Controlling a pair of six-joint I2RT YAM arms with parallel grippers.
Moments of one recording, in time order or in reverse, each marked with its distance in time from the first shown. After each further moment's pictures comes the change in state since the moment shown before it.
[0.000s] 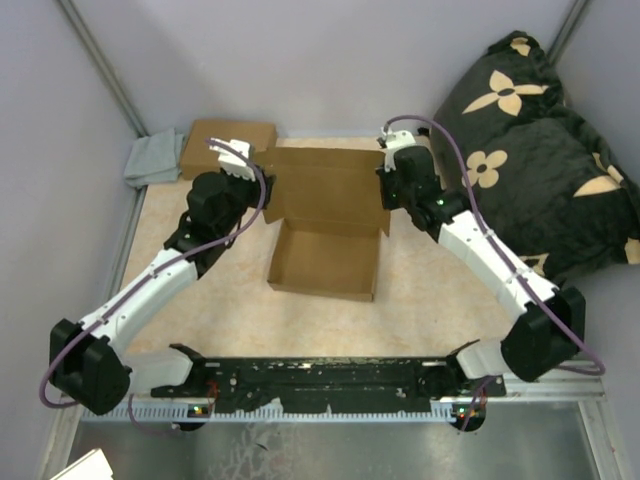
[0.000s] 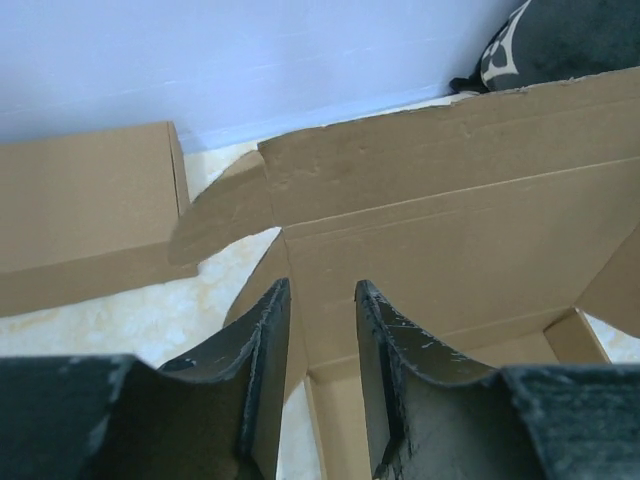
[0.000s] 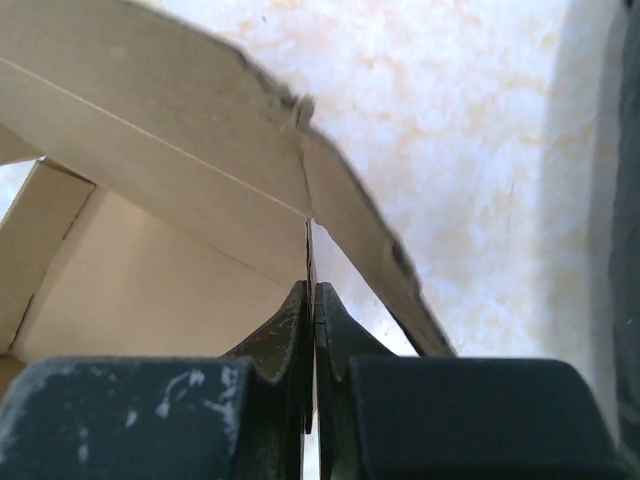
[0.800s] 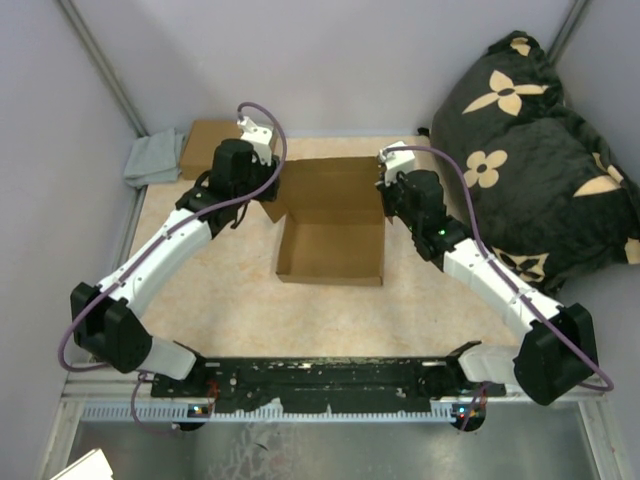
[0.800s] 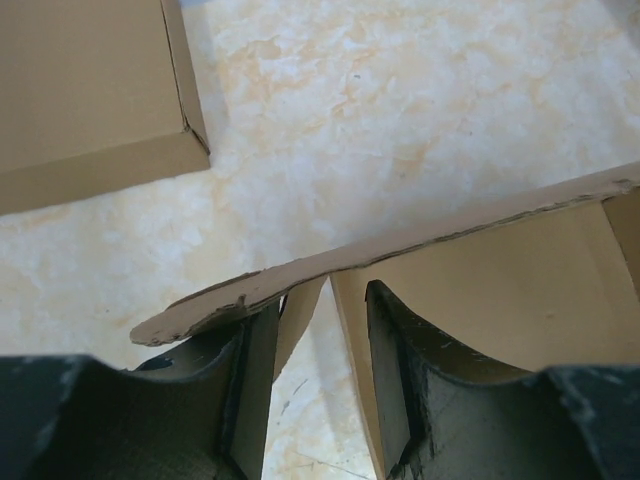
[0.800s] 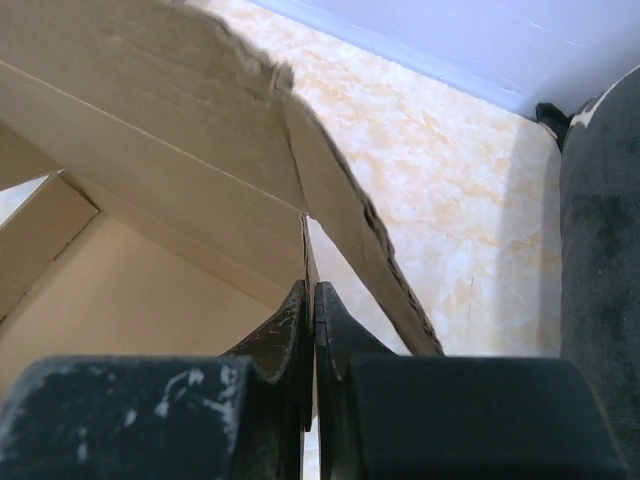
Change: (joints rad) left arm 0.005 0.239 0.381 -0.535 -0.047 -0.001; right arm 0.025 -0.154 -0.313 0.460 0.003 -0.208
